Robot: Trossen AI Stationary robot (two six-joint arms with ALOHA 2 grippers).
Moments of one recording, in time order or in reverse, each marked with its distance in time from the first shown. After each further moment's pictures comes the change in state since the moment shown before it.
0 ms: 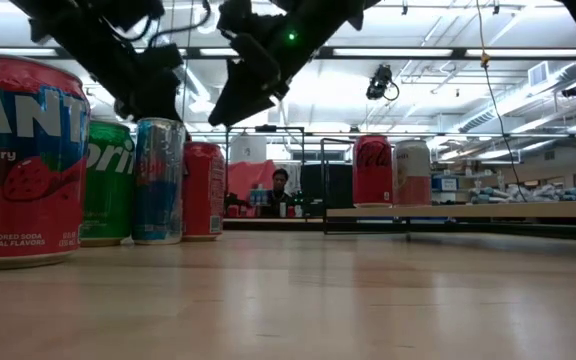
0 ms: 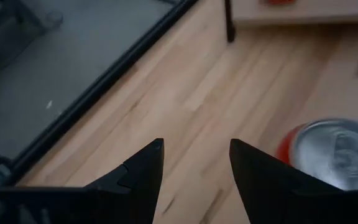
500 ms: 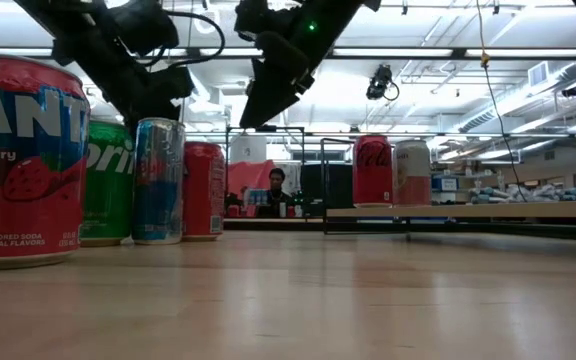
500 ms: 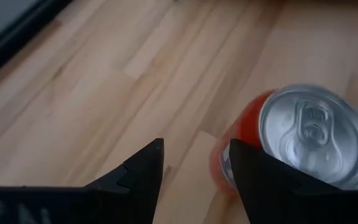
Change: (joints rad) left arm 0.127 0.083 0.000 0.012 0.381 0.007; right arm 0.012 -0.048 0.000 -0.196 0.065 0.057
